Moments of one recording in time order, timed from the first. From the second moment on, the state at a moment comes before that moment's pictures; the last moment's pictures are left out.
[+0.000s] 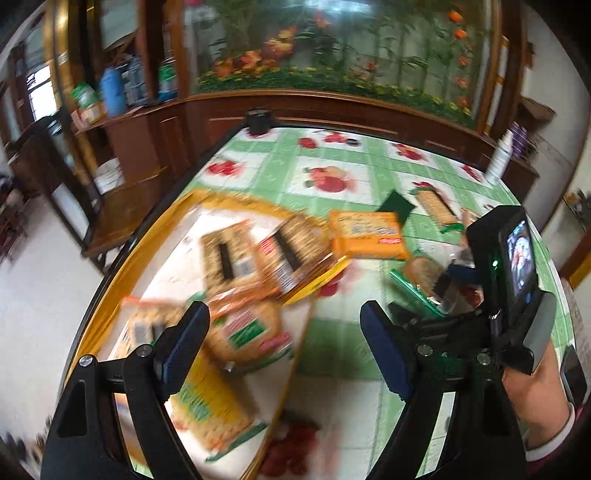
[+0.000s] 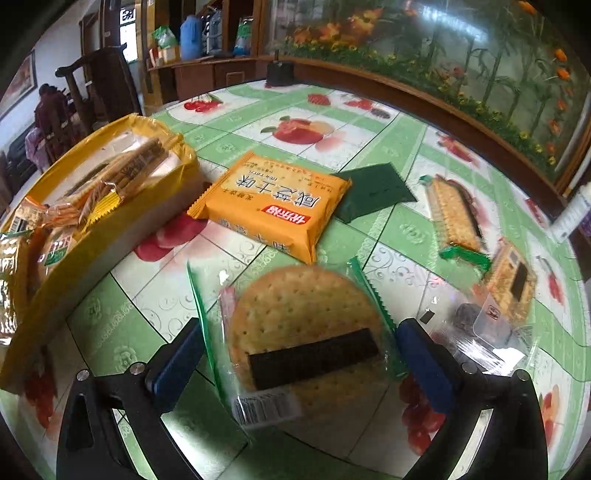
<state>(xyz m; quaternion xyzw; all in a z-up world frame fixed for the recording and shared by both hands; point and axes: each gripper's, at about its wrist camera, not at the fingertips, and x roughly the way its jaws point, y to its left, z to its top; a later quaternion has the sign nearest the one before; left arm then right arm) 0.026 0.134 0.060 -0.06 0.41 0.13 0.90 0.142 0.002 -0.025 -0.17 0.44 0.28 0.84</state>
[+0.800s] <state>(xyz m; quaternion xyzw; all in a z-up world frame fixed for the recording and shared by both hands) 0.201 0.045 0.010 0.07 0.47 0.17 0.86 0.100 -0.128 0.008 0.01 0.45 0.28 0.85</state>
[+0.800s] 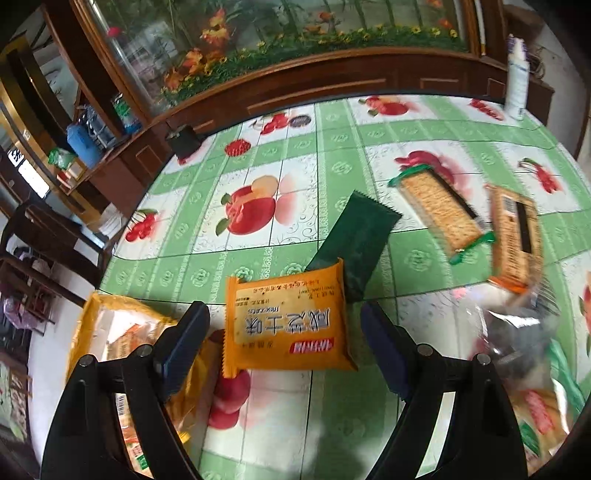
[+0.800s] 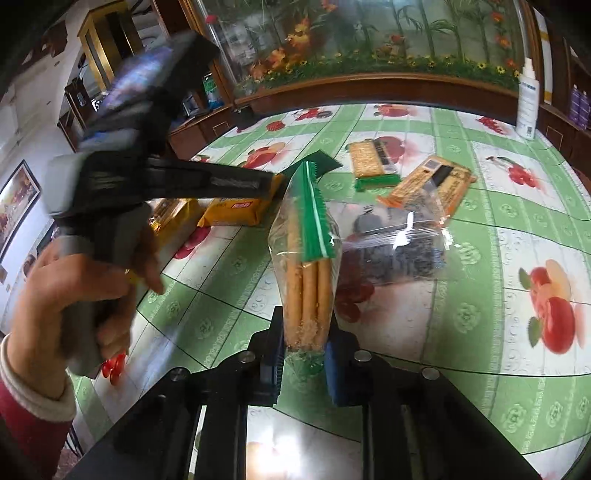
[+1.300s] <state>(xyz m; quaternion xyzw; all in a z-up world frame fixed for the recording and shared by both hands) 0.221 0.073 -0.020 0.00 0.51 0.20 0.84 0.103 -0.131 0.005 0.02 0.45 0.29 0.84</state>
